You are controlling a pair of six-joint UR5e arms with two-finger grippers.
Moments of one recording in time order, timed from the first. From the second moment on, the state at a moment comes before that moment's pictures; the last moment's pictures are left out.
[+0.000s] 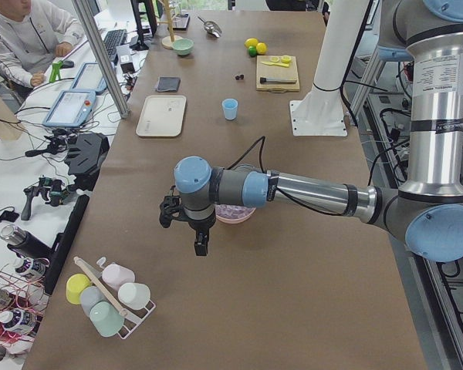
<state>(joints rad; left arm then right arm) -1.52 -1.52 -1.78 -1.47 -2.35 -0.06 1.58 -1.66 1.72 -1.68 2.32 -0.02</state>
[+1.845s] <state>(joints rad) -1.52 -1.58 -1.77 -1.72 -2.35 -0.06 1.63 -1.63 1.83 -1.63 2.32 -0.03</state>
